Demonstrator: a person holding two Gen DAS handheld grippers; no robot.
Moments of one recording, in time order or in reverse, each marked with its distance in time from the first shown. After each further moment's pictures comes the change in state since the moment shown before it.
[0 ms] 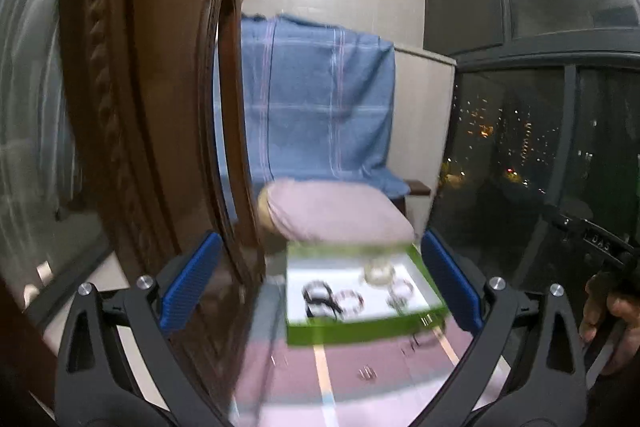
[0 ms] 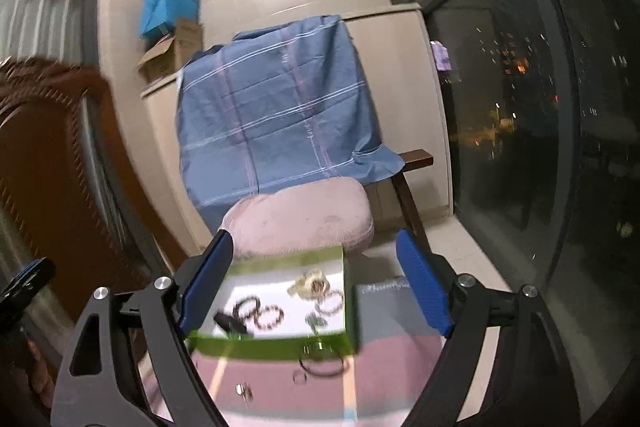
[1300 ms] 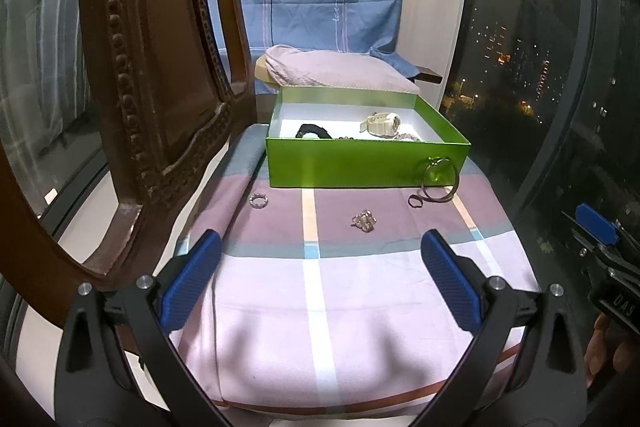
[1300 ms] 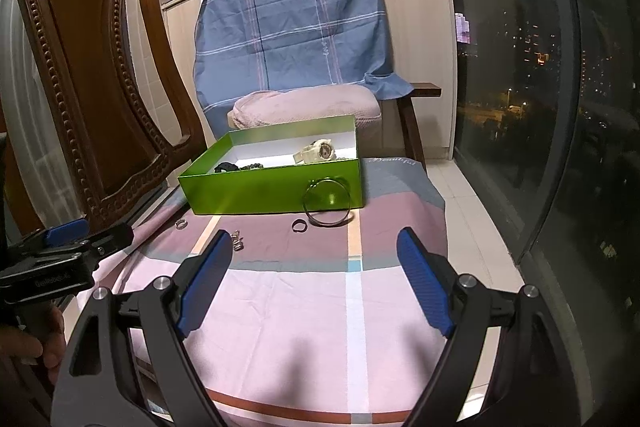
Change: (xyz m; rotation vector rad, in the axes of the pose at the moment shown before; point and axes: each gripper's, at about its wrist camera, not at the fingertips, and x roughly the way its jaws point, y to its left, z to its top) left arm 0.026 -0.027 -0.123 0.007 0.340 0.052; right arm -0.024 0.018 -0.137 -0.110 0.209 -0.003
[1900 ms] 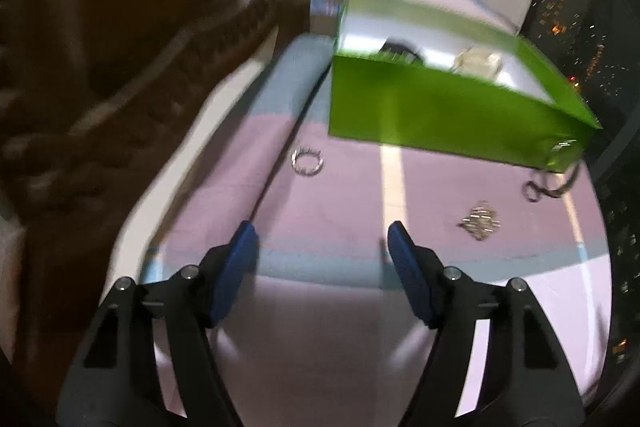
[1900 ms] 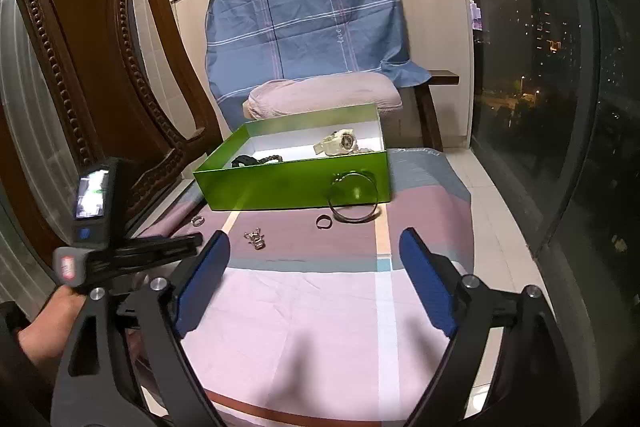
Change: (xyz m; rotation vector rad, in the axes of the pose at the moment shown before) left arm 0.141 0.047 0.002 -0.133 0.317 0.154; right arm 0.018 0.014 0.006 0.014 0.046 0.059
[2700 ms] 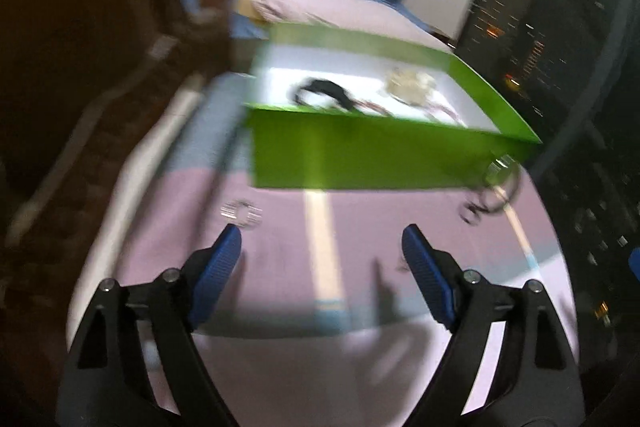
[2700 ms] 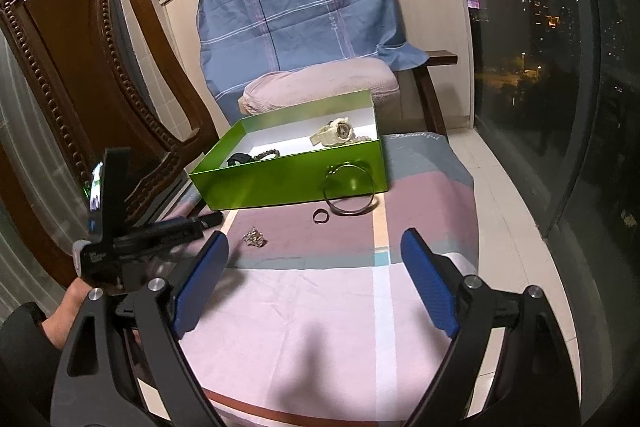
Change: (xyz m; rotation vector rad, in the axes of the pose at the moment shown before) left arm -0.011 -0.008 0.015 0.090 -0.121 -0.199; right arm 0.007 -0.016 0.004 0.067 0.047 0.031
